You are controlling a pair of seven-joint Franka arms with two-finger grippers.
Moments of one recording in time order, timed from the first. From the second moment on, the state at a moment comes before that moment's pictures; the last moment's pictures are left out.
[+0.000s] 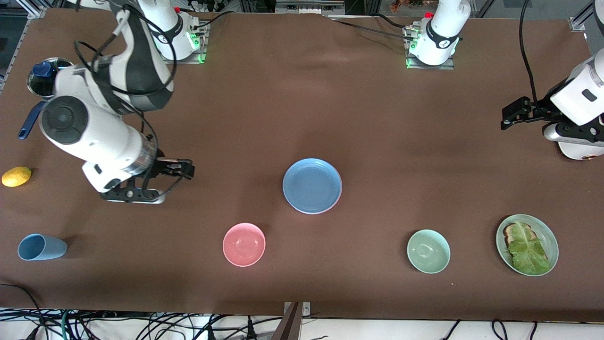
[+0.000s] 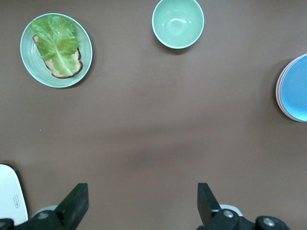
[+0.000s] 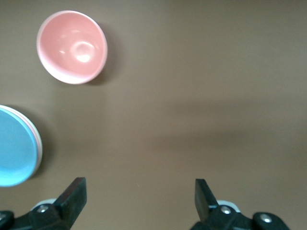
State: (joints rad) left arm -0.04 0.05 0.01 -1.59 -0.01 1.59 0.08; right arm 0.39 0.41 -0.17 -1.37 0.10 1.71 0.27
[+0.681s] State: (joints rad) left arm -0.05 0.05 0.01 -1.58 -0.01 1.59 0.00; right arm 0.11 0.22 -0.04 -1.45 0.06 1.56 0.09
